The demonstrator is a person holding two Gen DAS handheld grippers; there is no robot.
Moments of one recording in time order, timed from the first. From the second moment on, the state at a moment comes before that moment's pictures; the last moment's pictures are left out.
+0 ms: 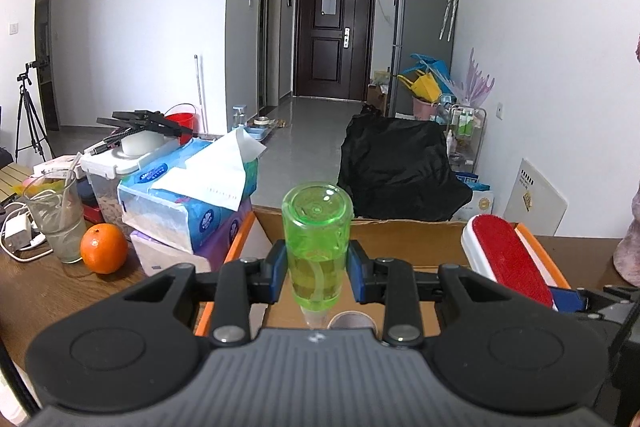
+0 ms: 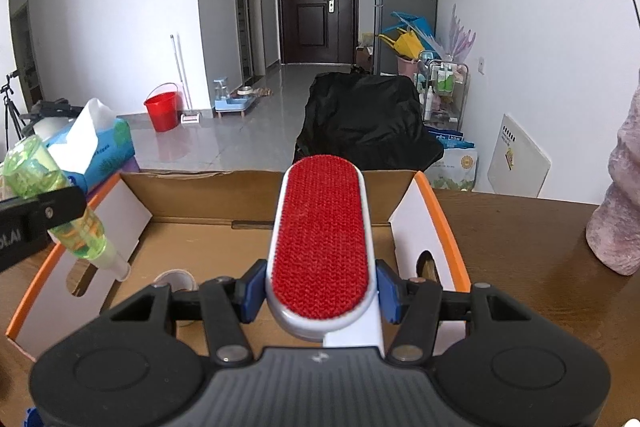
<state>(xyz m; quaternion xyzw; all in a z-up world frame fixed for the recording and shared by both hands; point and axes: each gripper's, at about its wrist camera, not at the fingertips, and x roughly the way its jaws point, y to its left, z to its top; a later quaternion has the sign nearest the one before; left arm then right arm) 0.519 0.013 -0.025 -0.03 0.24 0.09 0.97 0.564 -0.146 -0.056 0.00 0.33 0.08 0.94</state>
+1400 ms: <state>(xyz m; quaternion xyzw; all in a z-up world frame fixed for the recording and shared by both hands) 0.498 0.036 -0.022 -0.05 0.26 0.09 0.96 0.516 -0.183 -0.031 0.00 0.26 0.09 0.96</state>
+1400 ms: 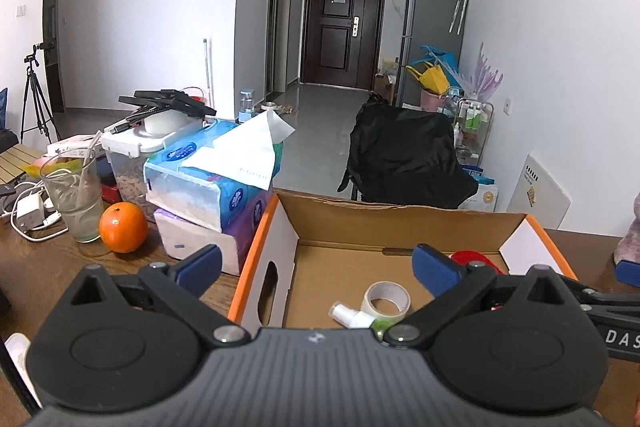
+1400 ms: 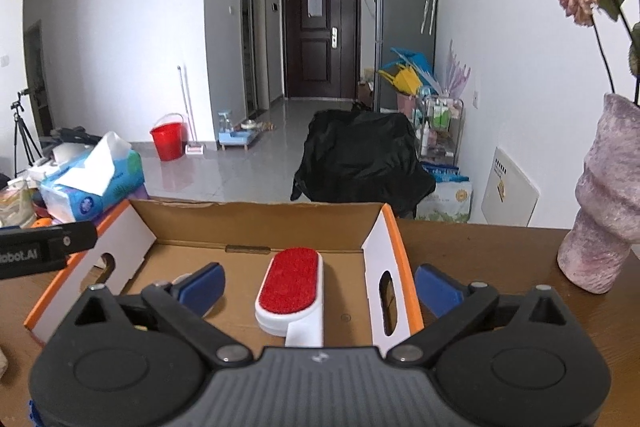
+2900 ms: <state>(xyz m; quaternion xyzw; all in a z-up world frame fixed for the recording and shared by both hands) 0.339 0.032 -0.030 -0.04 0.23 0.07 0.97 0.346 -0.188 -0.049 -0.01 0.25 0.11 0.96</state>
